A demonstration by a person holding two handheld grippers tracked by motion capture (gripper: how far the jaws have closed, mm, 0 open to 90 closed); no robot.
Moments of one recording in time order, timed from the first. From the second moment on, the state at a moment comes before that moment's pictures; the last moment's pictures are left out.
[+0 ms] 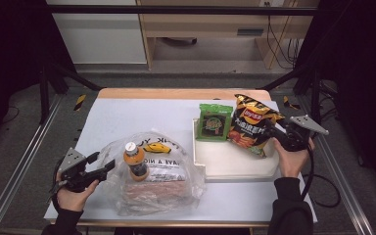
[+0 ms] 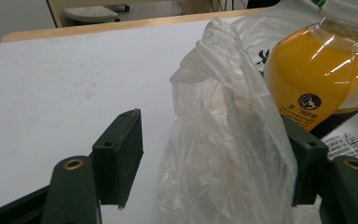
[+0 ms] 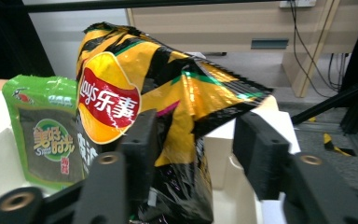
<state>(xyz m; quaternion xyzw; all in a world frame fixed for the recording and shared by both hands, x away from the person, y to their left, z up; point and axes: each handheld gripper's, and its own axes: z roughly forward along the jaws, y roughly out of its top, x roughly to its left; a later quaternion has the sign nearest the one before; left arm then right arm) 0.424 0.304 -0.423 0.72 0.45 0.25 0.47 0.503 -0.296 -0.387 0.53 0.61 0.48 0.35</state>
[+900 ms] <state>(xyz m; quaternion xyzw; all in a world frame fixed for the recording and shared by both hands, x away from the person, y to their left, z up) 0.425 0.306 -0.425 0.72 0.46 0.25 0.46 0.515 -0.275 -0.404 0.59 0.61 0.40 0.33</state>
